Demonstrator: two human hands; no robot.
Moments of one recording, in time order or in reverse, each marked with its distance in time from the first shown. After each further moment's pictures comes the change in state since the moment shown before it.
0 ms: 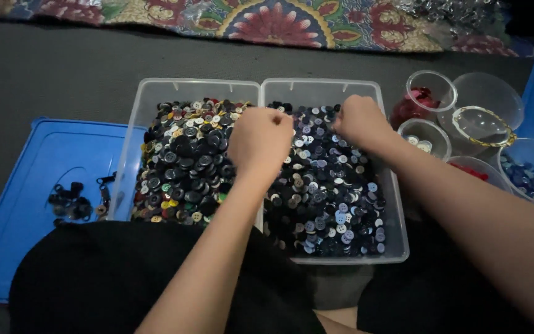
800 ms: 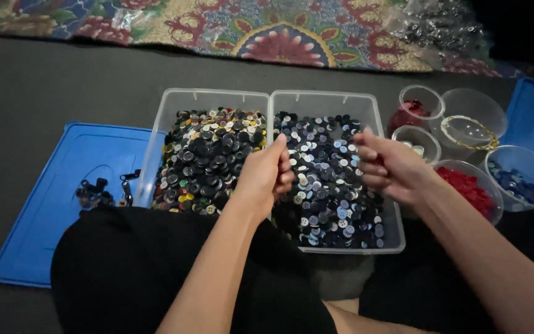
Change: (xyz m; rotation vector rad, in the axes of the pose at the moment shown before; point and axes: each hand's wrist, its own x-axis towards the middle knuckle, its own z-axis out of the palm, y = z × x) left_hand -0.047 -0.030 -0.001 -1.037 -0.302 -0.435; right_hand -0.122 -0.018 -0.063 1.548 -0.356 0.350
